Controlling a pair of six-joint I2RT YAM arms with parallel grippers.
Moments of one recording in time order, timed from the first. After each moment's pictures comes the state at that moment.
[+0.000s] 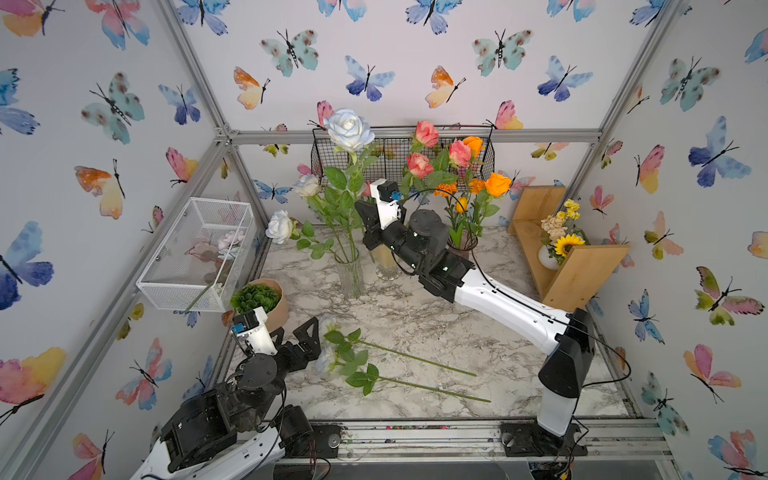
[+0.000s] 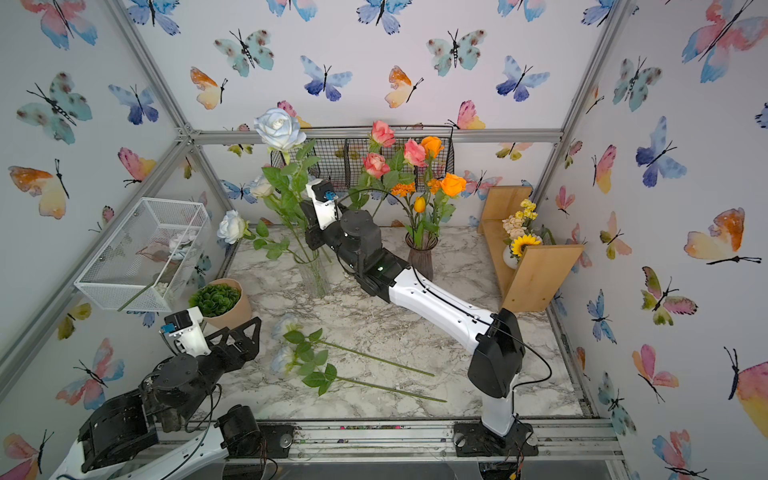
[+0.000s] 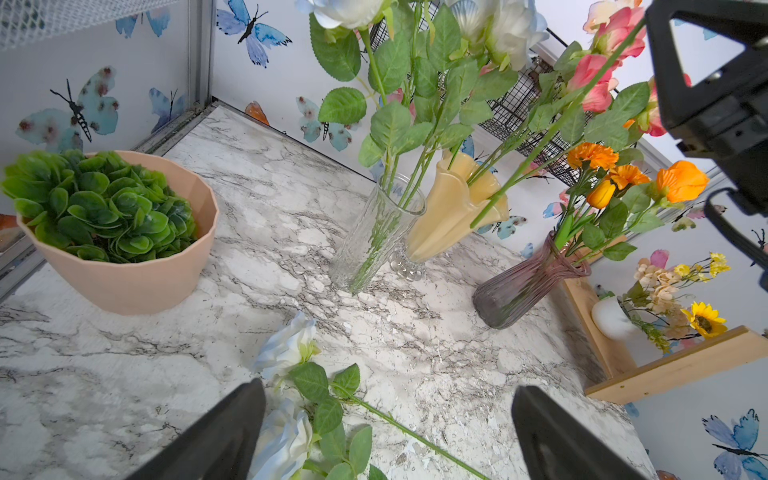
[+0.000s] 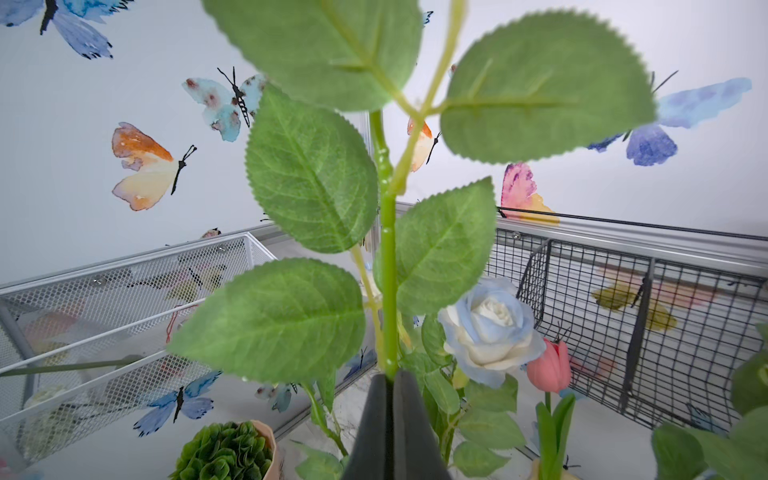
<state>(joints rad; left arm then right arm) -0.95 0.30 0.87 -0.97 -0.71 -0.80 0.96 1.90 1.83 0.25 0.08 0.02</state>
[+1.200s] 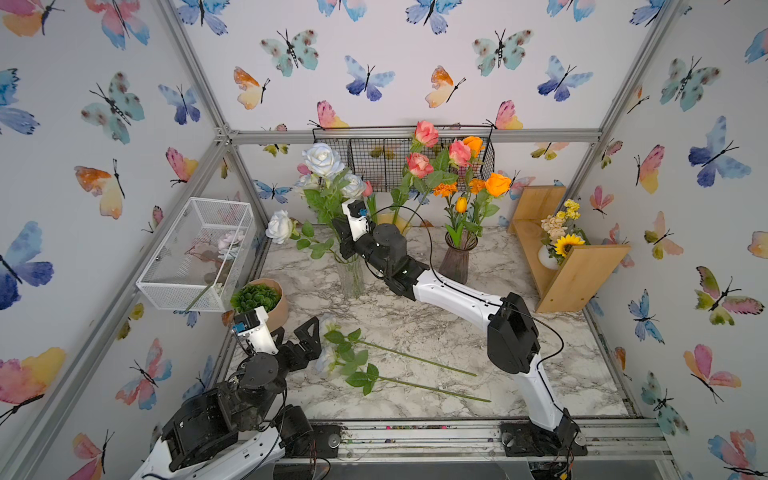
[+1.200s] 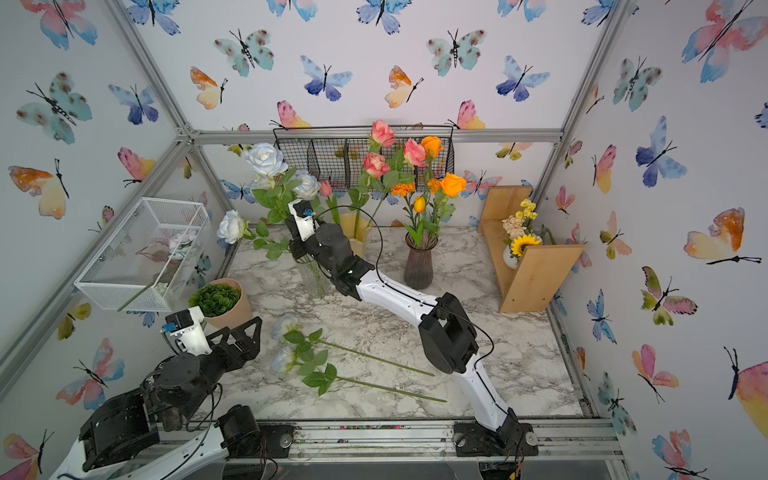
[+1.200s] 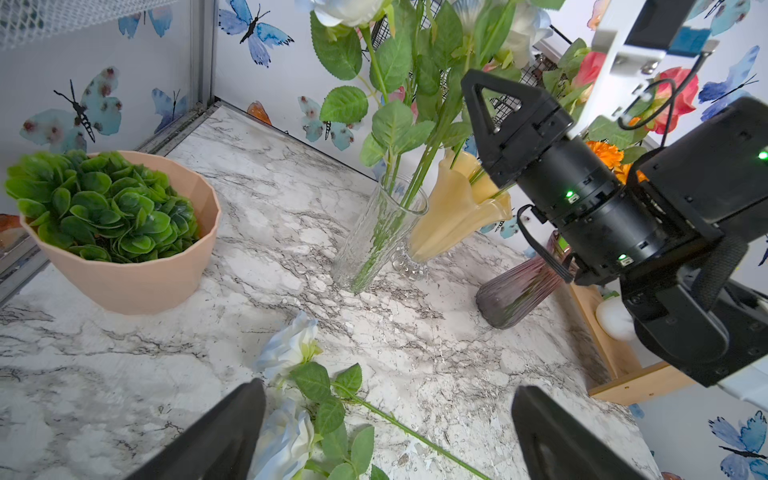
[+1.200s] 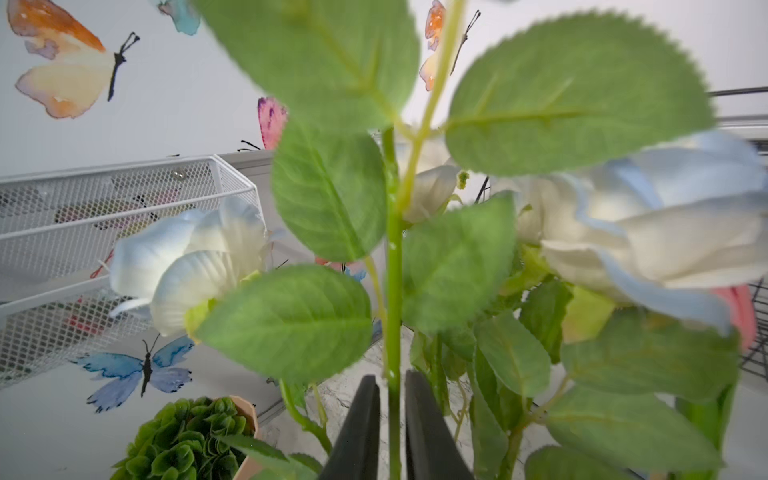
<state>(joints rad) -0.94 0.31 0.87 -0.96 -0.71 -0.80 0.96 2.21 1.96 0.34 0.04 0.06</state>
